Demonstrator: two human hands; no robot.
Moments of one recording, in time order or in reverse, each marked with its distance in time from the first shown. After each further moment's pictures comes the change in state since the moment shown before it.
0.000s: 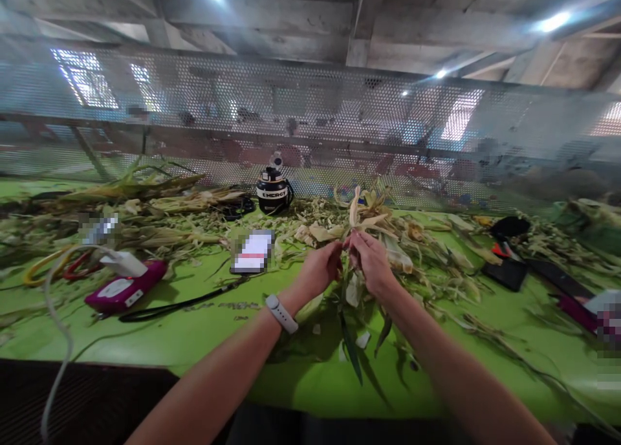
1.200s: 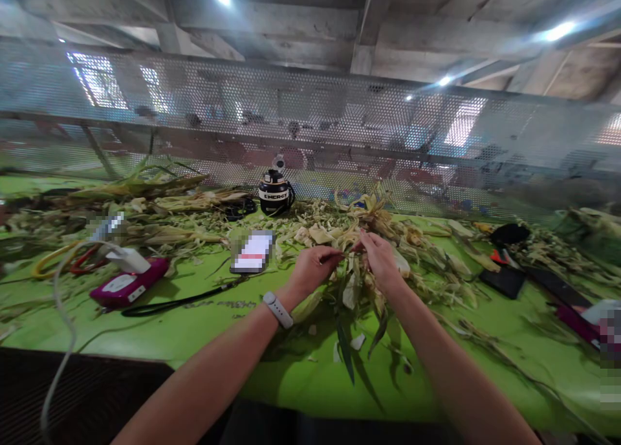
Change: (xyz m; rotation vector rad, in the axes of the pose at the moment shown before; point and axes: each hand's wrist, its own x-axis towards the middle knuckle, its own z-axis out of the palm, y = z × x) left_hand 0.002 -0.002 -0.005 0.209 0.171 0.073; right_hand 0.012 0.000 -0.027 -0.297 0.134 0.009
